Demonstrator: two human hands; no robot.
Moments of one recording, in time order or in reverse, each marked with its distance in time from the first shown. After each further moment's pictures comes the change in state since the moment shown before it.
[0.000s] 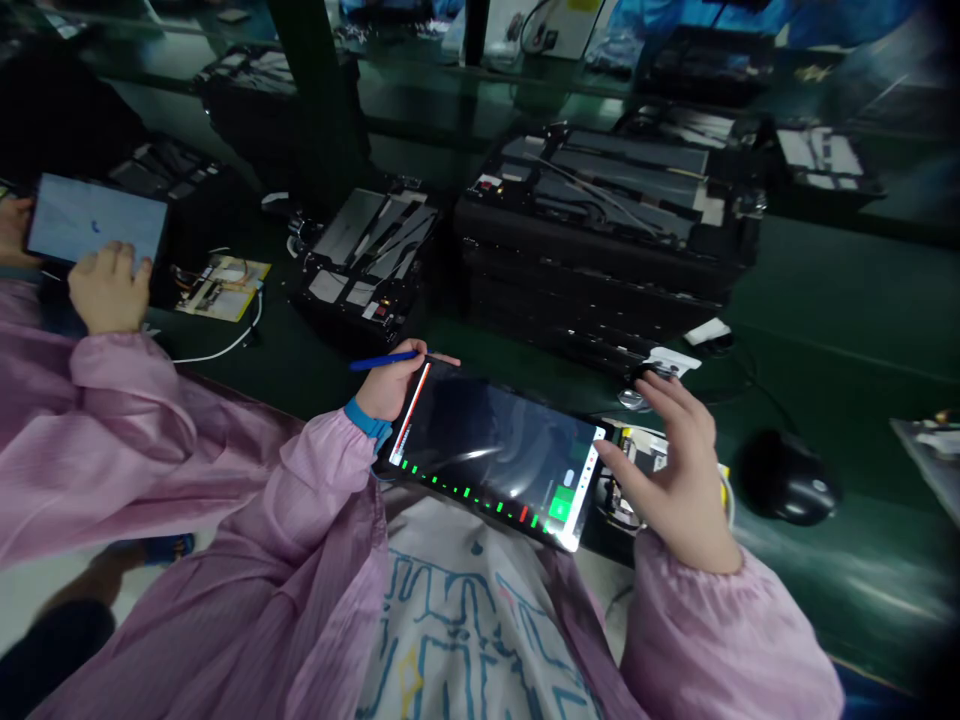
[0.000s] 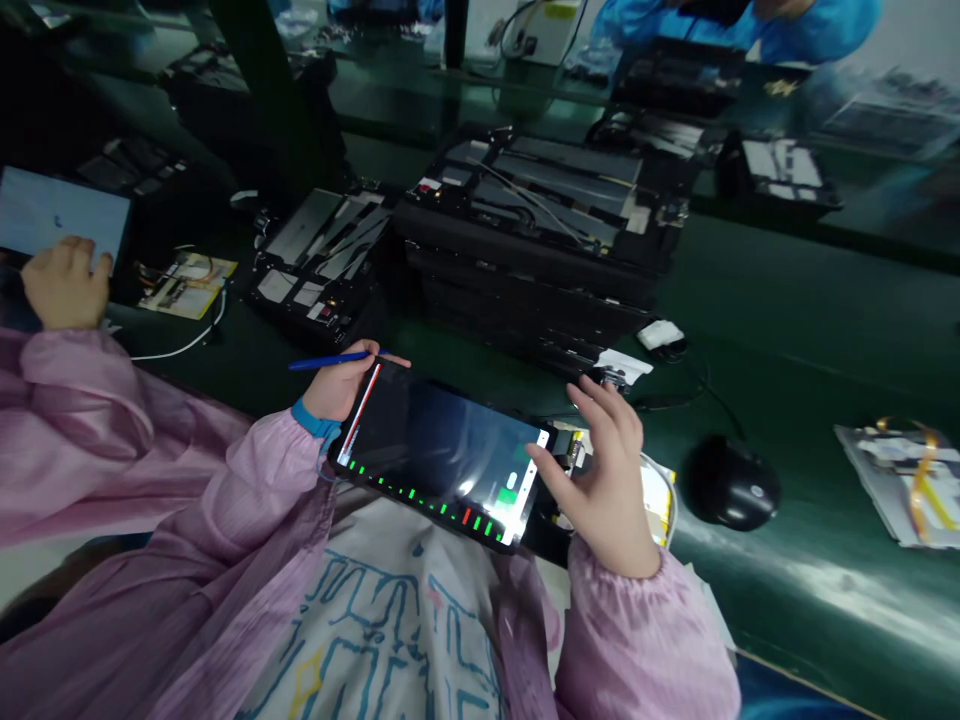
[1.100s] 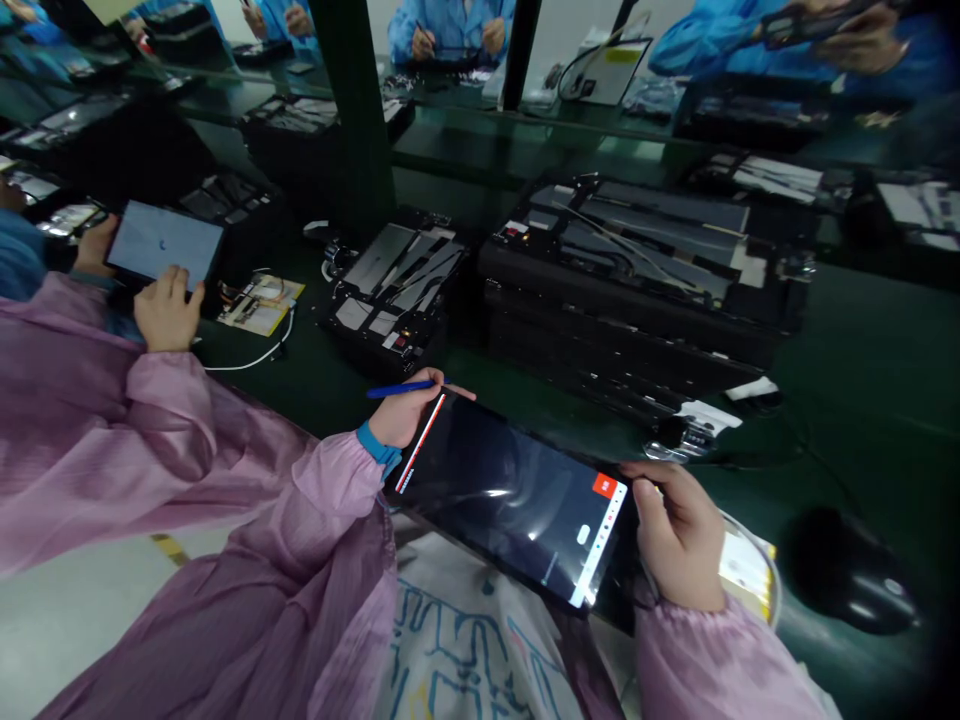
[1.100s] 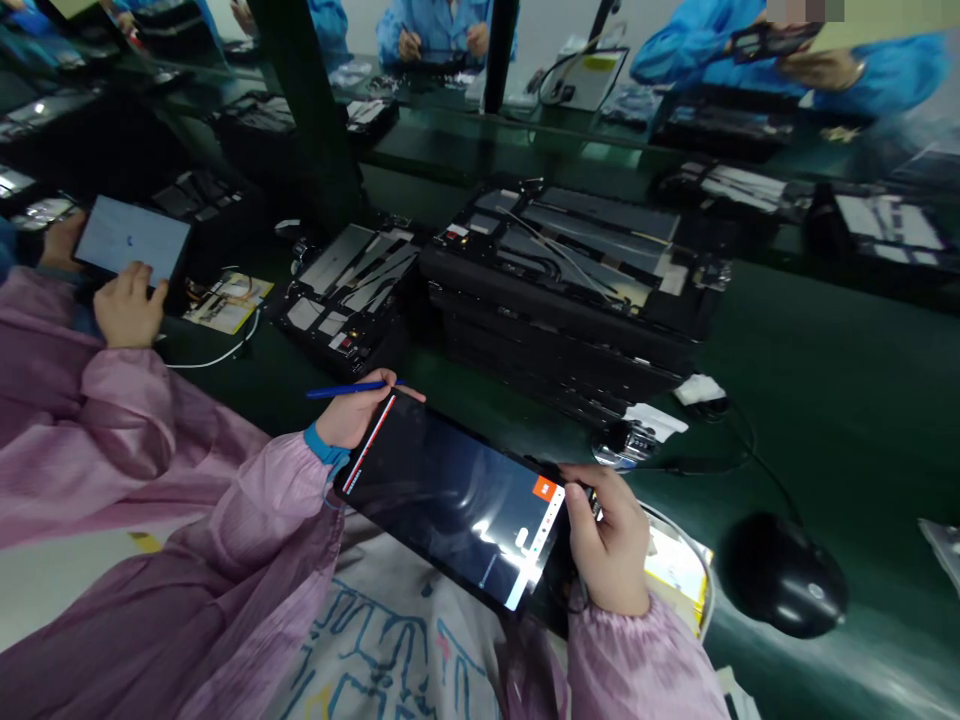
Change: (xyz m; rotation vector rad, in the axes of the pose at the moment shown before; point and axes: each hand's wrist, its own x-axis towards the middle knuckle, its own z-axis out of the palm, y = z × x) left_hand -0.002 0.000 -0.005 0.046 0.004 0.009; right_hand -0.007 0.034 0.027 0.184 0.040 0.091
